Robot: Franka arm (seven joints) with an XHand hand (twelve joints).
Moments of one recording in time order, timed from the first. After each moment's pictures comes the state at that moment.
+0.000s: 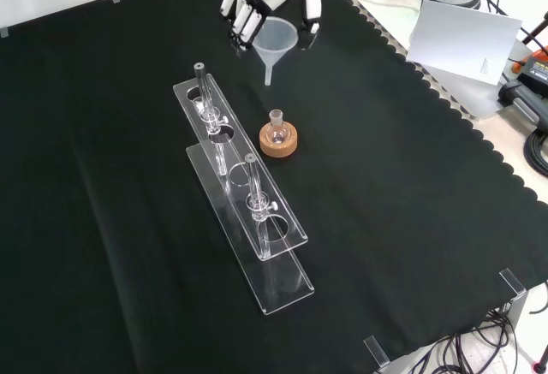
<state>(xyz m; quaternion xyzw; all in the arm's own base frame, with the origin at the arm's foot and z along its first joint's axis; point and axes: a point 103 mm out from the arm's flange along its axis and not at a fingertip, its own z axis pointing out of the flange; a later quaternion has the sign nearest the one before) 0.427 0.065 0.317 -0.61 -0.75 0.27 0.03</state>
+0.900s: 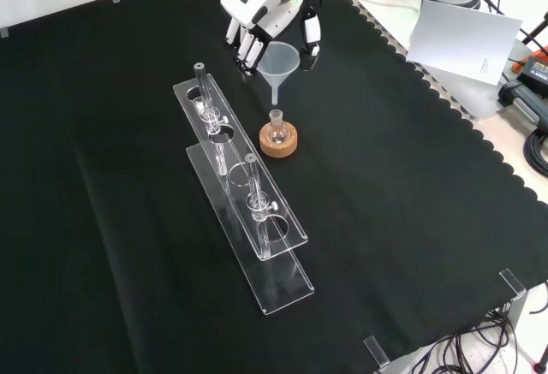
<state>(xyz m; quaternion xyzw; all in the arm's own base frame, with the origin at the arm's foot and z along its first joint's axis) 0.423 0.061 0.271 -0.60 -0.75 0.28 0.06</state>
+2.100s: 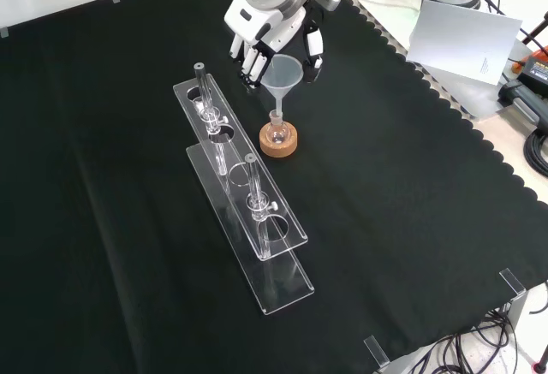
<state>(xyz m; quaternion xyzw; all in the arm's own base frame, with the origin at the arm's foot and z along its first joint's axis) 0.423 0.069 0.250 -0.60 -0.75 0.28 0.06</state>
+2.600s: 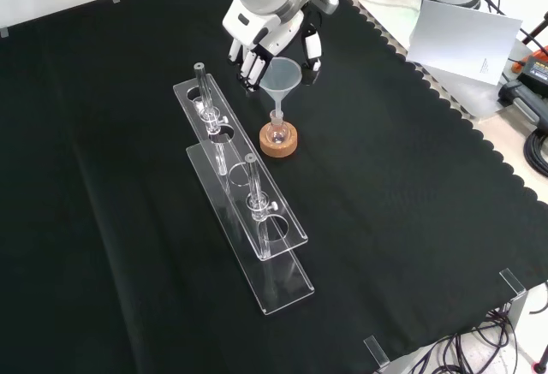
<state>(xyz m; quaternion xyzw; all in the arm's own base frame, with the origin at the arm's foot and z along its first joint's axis) 0.425 0.067 0.244 -0.60 -0.75 0.29 0.07</state>
